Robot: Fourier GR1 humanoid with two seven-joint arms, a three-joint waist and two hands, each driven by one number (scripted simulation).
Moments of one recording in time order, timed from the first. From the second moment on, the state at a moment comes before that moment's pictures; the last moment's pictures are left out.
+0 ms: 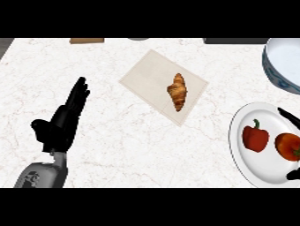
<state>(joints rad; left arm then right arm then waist) -0.14 0.15 -0.13 -1.54 0.04 0.15 0.07 -0.20 -0.64 -0.02 -0.78 0.38 0.22 -0.92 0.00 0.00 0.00</state>
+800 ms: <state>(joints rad) -0.15 0.13 -0.11 -1.54 0.02 0.14 0.08 -0.18 -0.65 0.08 -0.81 0.51 0.12 -1.03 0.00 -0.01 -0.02</state>
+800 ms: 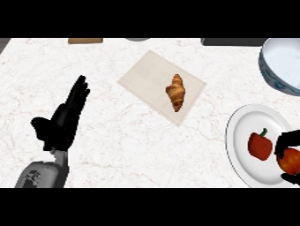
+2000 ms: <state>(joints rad) -0.14 0.13 -0.10 -1.51 0.01 0.13 0.07 -0.72 -0.22 -0.03 -1.20 0.58 -0.36 0.21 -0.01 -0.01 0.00</state>
